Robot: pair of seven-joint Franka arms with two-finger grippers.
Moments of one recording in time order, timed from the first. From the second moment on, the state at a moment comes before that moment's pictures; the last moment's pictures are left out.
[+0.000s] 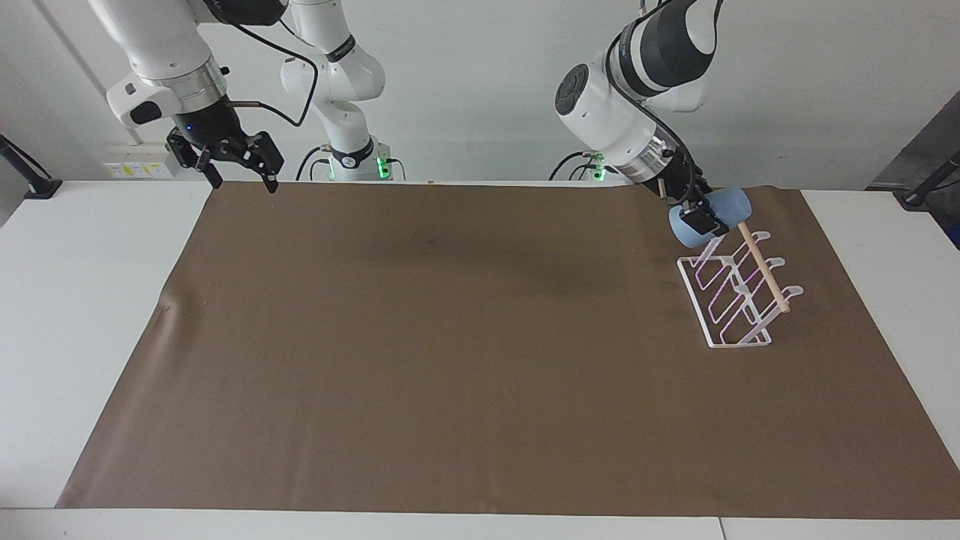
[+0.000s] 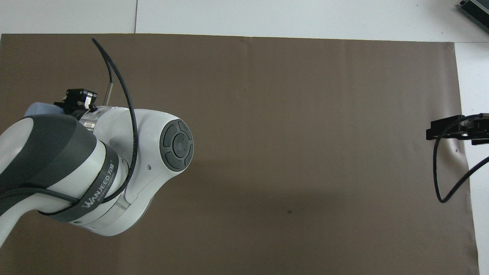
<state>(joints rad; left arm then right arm) -0.43 0.01 -0.14 -1.81 1.02 1.48 1.14 0.01 -0.08 -0.04 -1.63 0.01 1.54 0.09</state>
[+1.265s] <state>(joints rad) -0.35 0.09 -0.13 -2.00 1.19 1.51 0.93 0.01 -0.08 -0.04 -1.63 0.01 1.54 0.09</state>
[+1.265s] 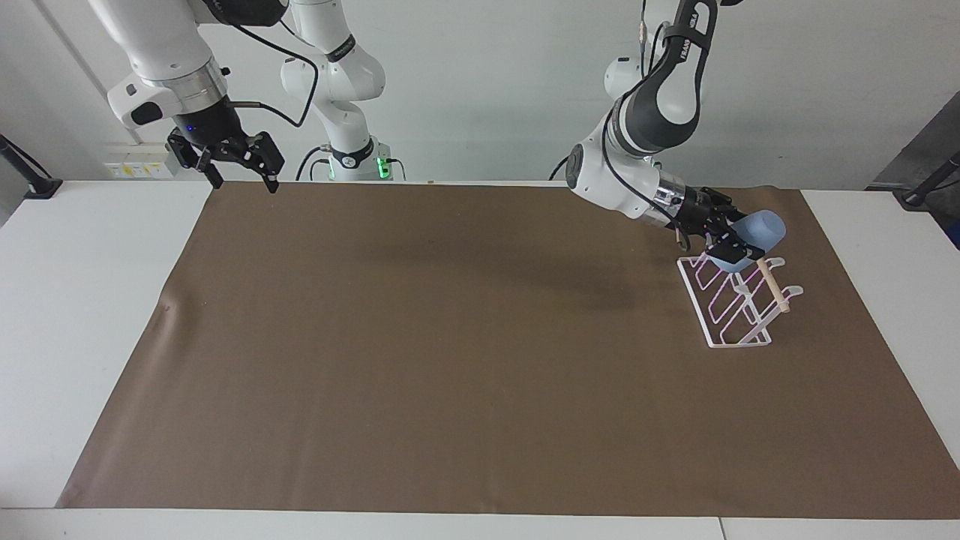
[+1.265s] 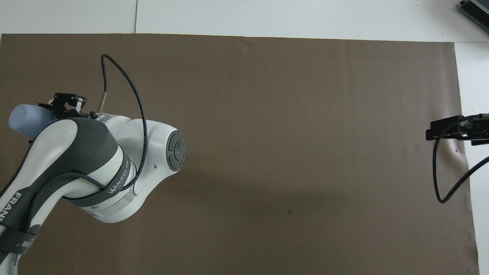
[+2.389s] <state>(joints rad) -0.26 0.20 -0.14 -2.07 1.28 1.62 0.72 0.01 -0.08 -0.04 -1.63 0.01 1.54 0.09</state>
